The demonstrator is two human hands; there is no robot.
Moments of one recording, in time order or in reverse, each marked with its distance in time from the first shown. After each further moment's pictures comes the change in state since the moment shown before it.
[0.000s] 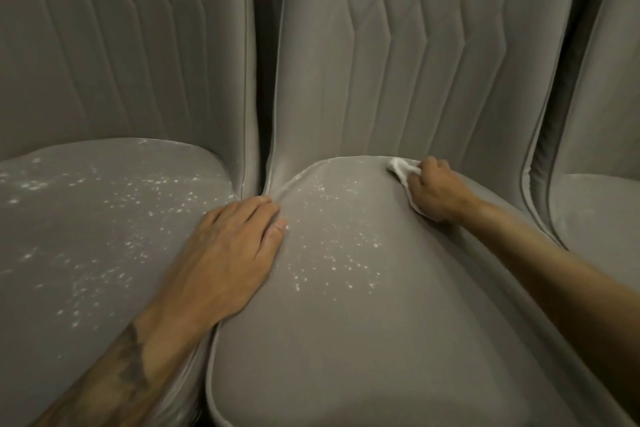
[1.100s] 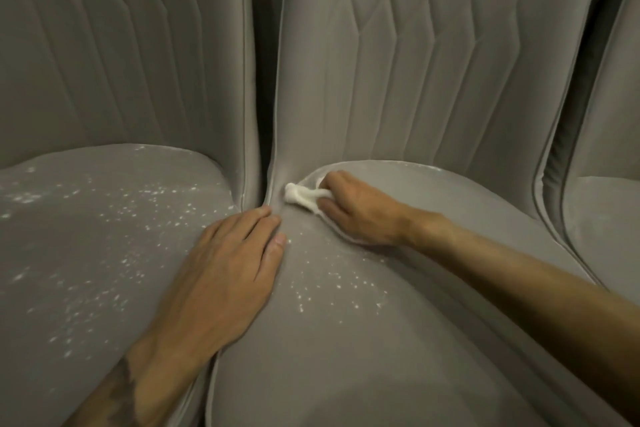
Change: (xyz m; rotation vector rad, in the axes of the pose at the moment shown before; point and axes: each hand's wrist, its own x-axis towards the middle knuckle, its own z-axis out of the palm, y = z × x) left_hand -0.001 -0.002 0.002 -0.021 0.010 -0.010; right_hand -0.009 -0.100 0.025 0.108 -0.101 -0.605
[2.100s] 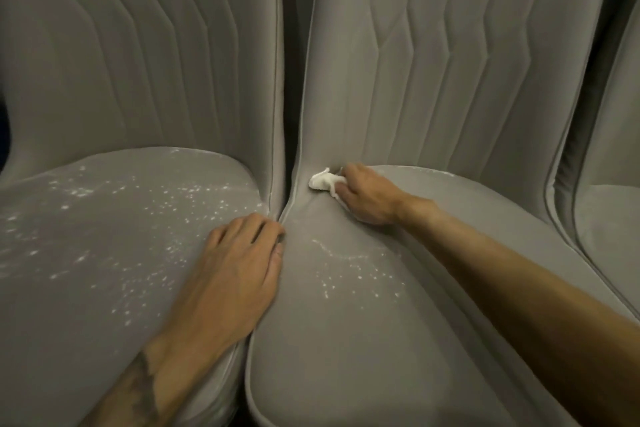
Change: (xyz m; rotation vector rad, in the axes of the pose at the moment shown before) left_hand -0.024 -0.011 -0.014 0.114 0.077 0.028; right_hand 0.031 0.000 0.002 -0.021 -0.022 0.161
